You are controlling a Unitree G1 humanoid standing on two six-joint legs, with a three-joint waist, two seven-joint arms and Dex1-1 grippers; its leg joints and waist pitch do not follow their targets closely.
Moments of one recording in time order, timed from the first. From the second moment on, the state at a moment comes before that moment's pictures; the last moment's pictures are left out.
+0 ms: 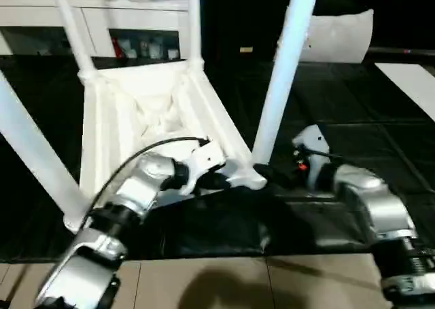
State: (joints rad) left arm -0.65 0.29 -0.34 0.59 0.08 0.16 -1.07; right arm -0.42 -0.39 0.05 0.28 0.14 0.32 0.92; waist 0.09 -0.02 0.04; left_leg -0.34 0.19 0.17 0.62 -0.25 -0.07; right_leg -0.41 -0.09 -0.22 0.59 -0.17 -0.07
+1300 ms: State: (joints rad) left arm -0.58 0.44 -0.42 0.44 0.03 0.05 -1.39; right arm -0.43 -0.48 0.17 0.36 0.28 0.19 1.43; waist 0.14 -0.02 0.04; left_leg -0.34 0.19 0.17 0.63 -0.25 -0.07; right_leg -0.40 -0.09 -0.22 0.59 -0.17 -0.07
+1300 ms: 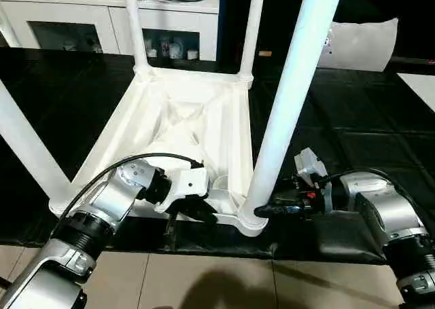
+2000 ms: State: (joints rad) left arm -0.64 0.31 -0.35 0.54 0.08 0.25 -1.12; right arm -0.39 -0.33 0.07 0.25 0.20 0.37 0.93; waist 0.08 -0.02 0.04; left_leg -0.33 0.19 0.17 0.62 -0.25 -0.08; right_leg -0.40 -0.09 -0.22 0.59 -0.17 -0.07
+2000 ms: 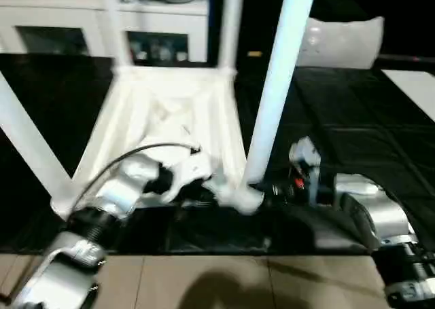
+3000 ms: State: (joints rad) left arm -0.61 0.35 -0.36 0.52 0.07 0.12 -1.16; right arm -0.38 -0.47 0.09 0.20 0.17 0.33 1.01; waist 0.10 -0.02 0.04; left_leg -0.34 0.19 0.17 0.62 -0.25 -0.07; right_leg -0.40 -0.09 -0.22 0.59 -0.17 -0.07
